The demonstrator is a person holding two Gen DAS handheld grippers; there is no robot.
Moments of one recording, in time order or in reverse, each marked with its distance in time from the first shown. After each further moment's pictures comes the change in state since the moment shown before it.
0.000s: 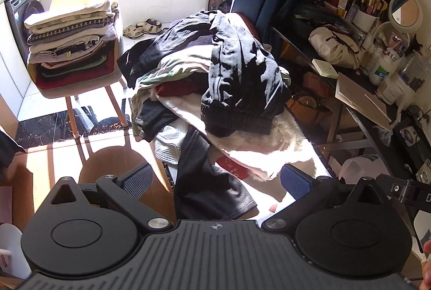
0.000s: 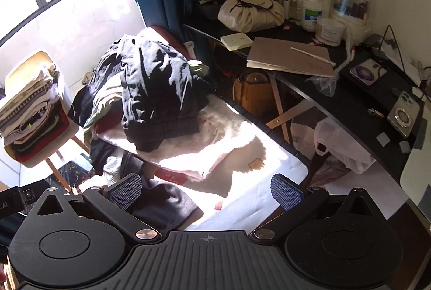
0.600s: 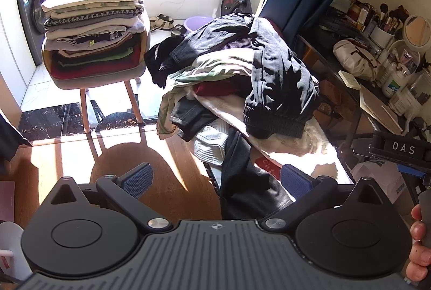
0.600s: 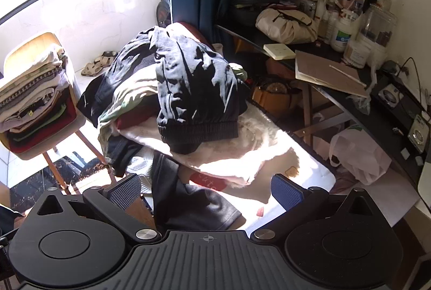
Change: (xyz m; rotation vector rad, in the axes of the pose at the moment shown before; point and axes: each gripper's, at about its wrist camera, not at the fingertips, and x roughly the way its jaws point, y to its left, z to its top) left arm -0.004 0.134 0.005 -0.056 0.016 -0.023; right arm 0.038 0.165 -0.005 -0.052 0.003 -0.063
